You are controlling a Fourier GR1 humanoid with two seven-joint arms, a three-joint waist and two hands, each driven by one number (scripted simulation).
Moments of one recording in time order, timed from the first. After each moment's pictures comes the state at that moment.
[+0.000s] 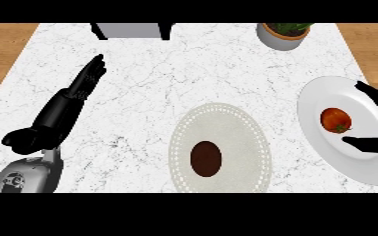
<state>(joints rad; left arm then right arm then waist) -0.18 0.26 -0.02 -1.64 -0.02 -0.19 -0.02 -0.25 -0.66 -0.04 -0.81 0.35 -0.26 -0.69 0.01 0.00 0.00</state>
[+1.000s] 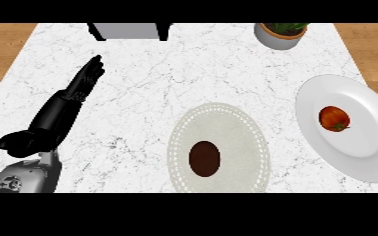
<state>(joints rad) -0.16 0.25 -0.01 -1.67 -0.02 -0.20 -0.01 -0.18 -0.84 -0.30 -0.69 -0.18 0.51 -0.75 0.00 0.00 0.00</state>
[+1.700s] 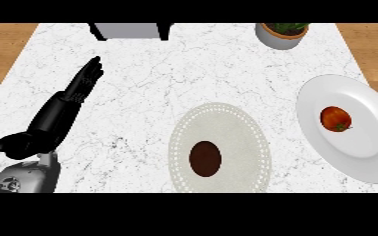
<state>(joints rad) -0.15 0.25 0.00 -1.67 -0.02 -0.21 -0.02 -0.11 -1.01 -0.32 -0.63 -0.24 0.59 -0.76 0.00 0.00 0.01</state>
